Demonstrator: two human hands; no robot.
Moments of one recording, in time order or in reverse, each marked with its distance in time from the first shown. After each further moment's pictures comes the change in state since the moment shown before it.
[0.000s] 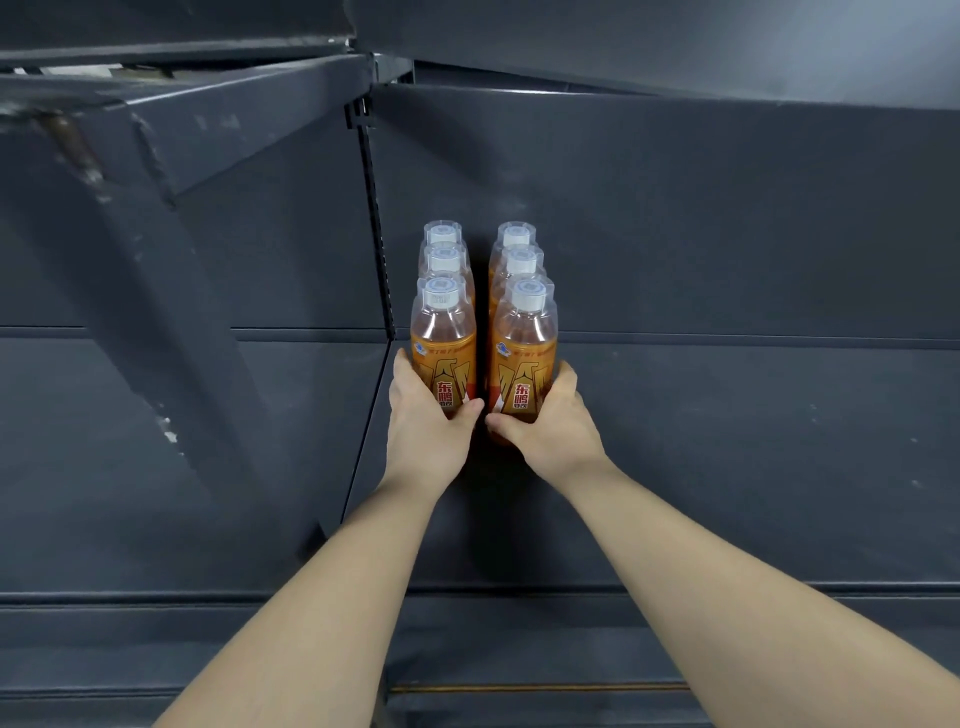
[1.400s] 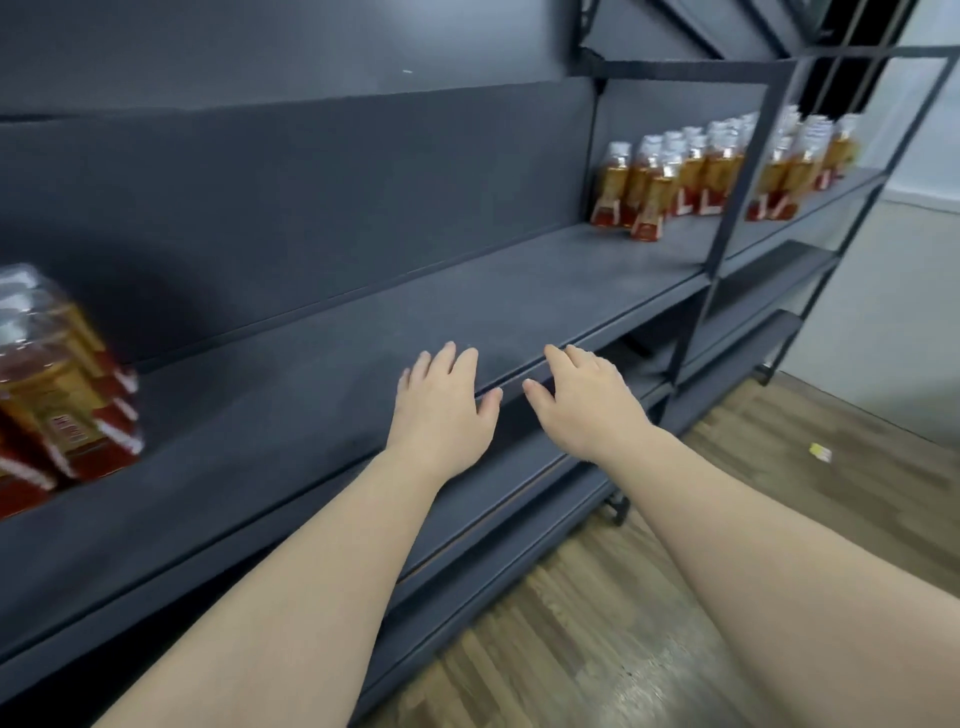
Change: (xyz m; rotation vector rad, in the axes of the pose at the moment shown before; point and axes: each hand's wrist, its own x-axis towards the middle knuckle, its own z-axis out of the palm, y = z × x) left_hand -0.261 0.164 0.236 0.659 -0.703 0.775; right_hand -0.229 0.192 -0.323 -0.687 0.376 0.279
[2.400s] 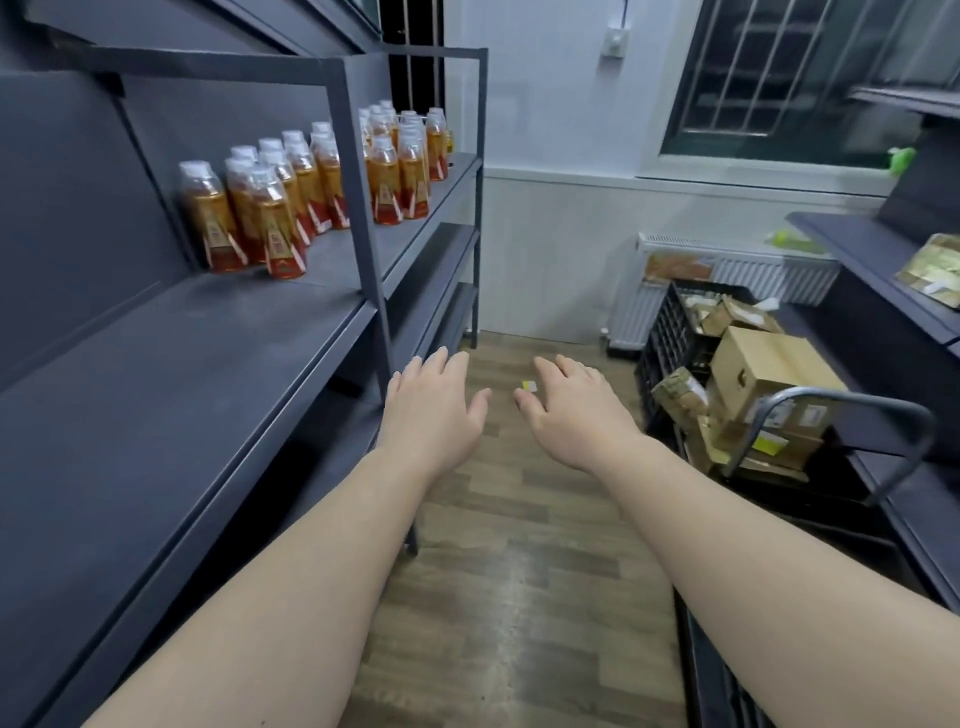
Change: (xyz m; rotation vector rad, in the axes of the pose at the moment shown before) left_hand 0.173 0.286 0.135 -0.128 -0.233 0.683; right_hand -0.007 0.269 -0.091 -0.059 0.069 0.755
